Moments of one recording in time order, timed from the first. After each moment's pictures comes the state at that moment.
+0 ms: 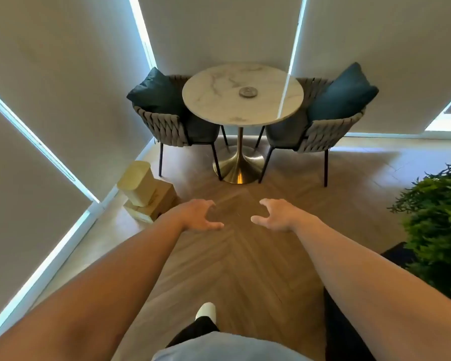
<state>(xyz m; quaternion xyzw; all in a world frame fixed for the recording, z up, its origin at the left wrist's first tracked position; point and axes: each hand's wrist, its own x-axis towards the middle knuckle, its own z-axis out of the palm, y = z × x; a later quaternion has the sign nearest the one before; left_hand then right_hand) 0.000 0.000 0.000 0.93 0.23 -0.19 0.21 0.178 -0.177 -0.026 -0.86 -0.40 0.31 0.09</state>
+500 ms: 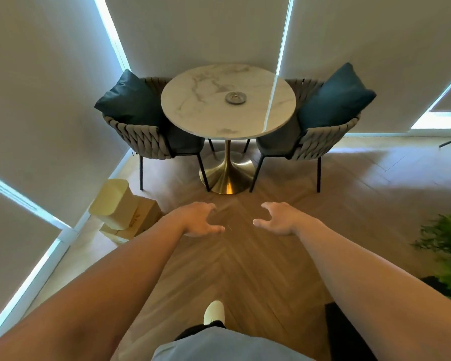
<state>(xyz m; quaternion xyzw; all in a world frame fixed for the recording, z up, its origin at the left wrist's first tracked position) 0.130 0.118 -0.043 0.94 0.19 -0.22 0.20 0.293 -0.084 -0.053 -0.87 -0.36 0.33 0.09</state>
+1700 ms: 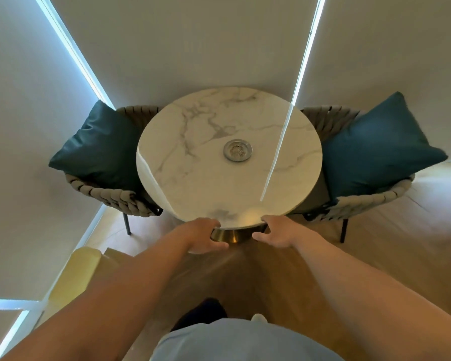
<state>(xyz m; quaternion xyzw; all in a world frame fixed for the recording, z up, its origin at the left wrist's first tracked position) 0.504 0.376 -0.072 0.91 0.21 -0.27 0.23 0.675 0.192 -0.079 -0.84 -0.38 0.38 0.05</state>
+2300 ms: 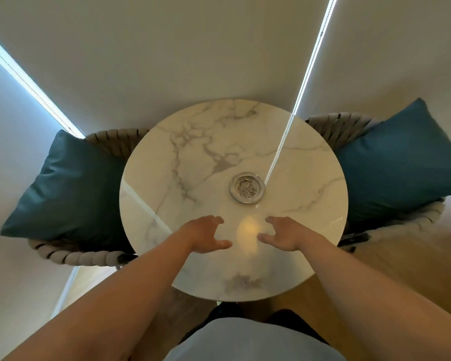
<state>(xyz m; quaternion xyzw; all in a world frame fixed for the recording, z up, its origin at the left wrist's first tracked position) 0.662 0.568 -0.105 0.92 0.14 -0.28 0.21 0.801 0.358 -0.107 -0.86 -0.33 0.39 0.05</state>
